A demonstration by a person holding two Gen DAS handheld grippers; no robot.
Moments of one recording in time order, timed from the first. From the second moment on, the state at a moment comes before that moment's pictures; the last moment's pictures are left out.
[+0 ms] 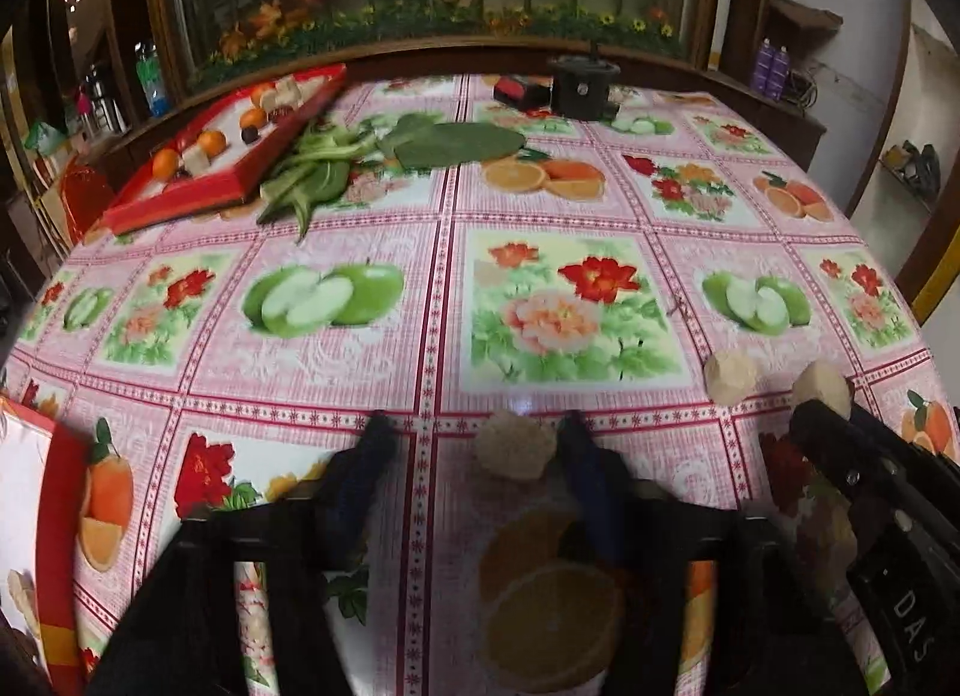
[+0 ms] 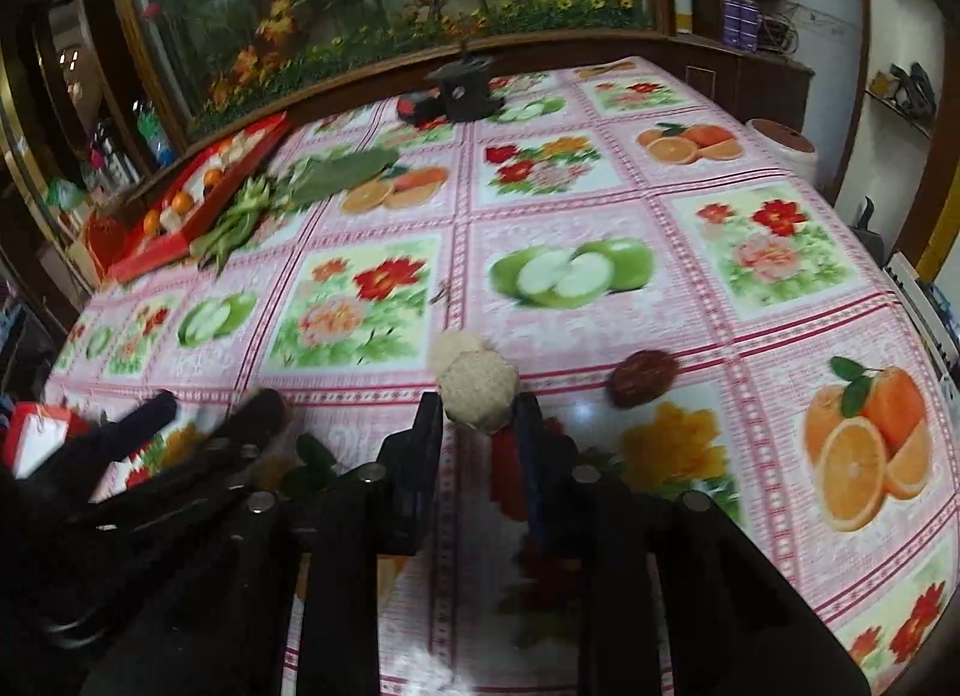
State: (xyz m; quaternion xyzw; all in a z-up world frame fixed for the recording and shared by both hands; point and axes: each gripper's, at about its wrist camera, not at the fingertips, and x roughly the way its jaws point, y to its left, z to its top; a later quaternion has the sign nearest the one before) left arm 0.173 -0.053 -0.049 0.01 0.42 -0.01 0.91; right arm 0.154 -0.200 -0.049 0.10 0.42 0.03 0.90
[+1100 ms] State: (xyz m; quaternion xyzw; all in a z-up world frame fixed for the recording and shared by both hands) left arm 0.036 -0.002 -0.023 -0.02 0.41 -0.01 0.91; right arm 0.050 -0.165 -0.016 0.04 0.41 0.05 0.91
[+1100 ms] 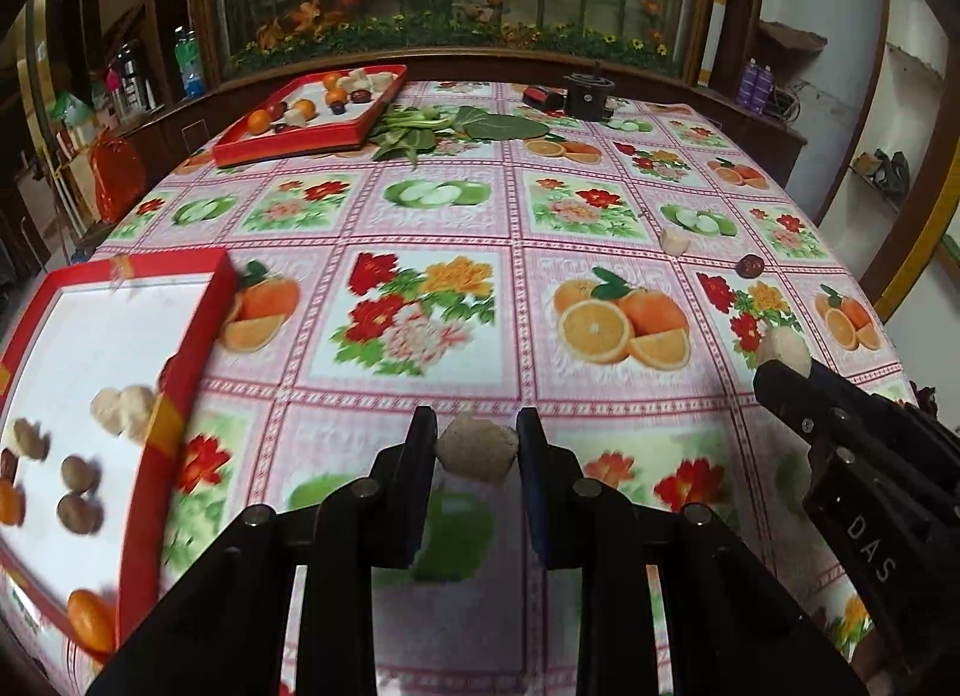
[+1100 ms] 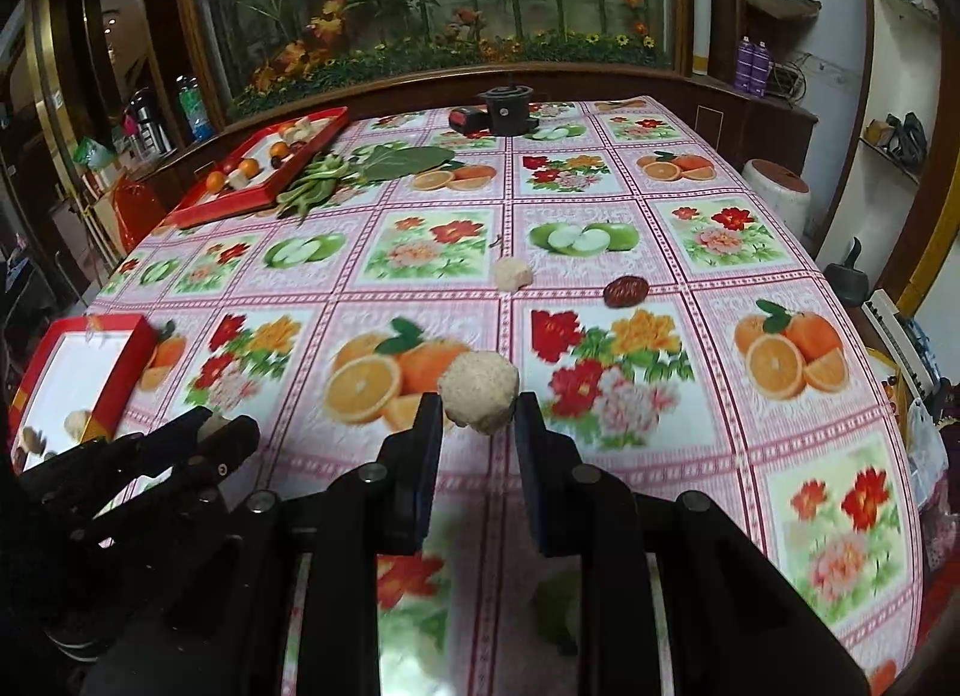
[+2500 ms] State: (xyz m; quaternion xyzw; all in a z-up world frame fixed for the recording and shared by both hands) left arm -0.021 0.105 0.003 -0.08 0.38 0.09 0.92; right arm -0.012 -0.075 -0.002 -0.01 0.39 0.14 0.91
